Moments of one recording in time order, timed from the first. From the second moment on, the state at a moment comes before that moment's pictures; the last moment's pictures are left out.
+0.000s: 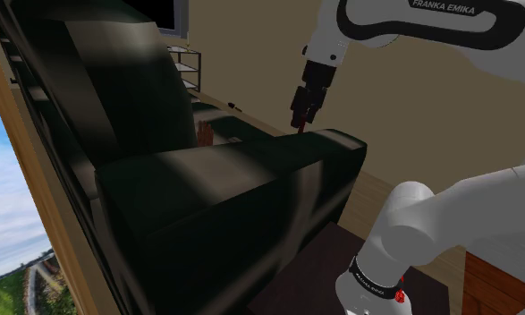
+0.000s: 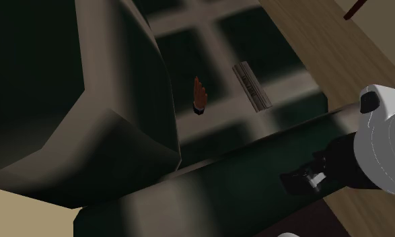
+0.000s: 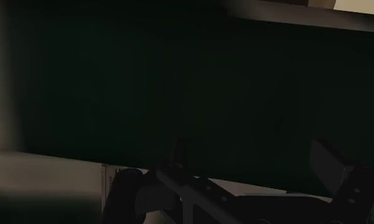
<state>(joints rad) 0.01 -0.74 -0.06 -2.28 0.04 1.58 -0.04</state>
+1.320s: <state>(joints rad) 0.00 0.02 -0.01 -1.75 0.15 1.71 0.26</state>
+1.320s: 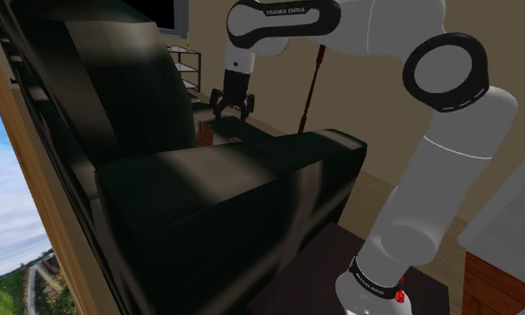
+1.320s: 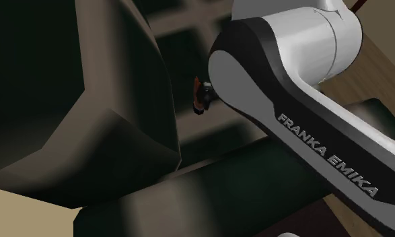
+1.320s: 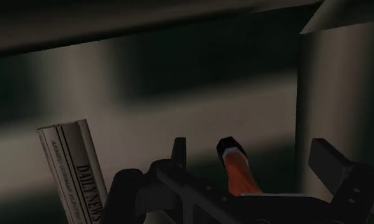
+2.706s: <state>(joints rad) -0.02 0.59 -0.02 -1.18 0.22 1.64 0.42</state>
